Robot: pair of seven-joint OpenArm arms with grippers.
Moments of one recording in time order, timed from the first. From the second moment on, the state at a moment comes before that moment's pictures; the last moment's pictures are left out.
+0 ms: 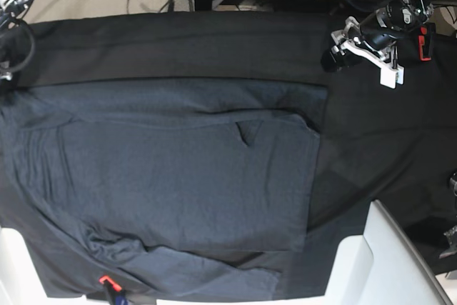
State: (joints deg) left arm 22.0 -7.1 -31.8 88.3 -40.3 -25.2 50.9; right arm 8.4 20.0 58.6 35.5 44.0 9.7 -42.4
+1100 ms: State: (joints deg) left arm 8.5 -5.0 -31.7 68.2 -42.4 -26.7 42.7; right arm 8.6 20.9 58.6 34.0 44.6 10.1 -44.5
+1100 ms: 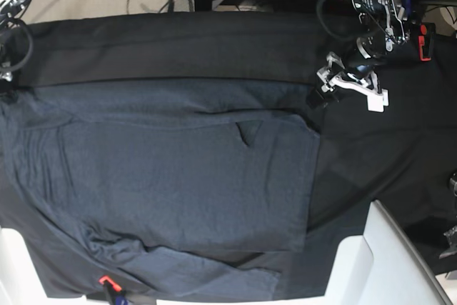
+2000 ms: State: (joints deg) left arm 8.6 -4.8 -32.1 74.0 -40.6 -25.0 47.6; right arm 5.9 19.1 58.8 45.8 42.0 8.5 -51.3
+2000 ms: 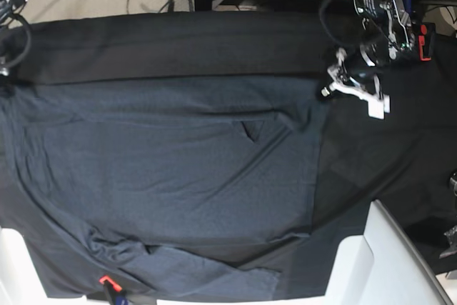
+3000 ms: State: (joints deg) left arm 19.0 -4.7 -35.2 85.8 -40.5 -25.2 52.7; right arm -4.2 18.0 58.7 56.2 42.6 8.8 -55.6
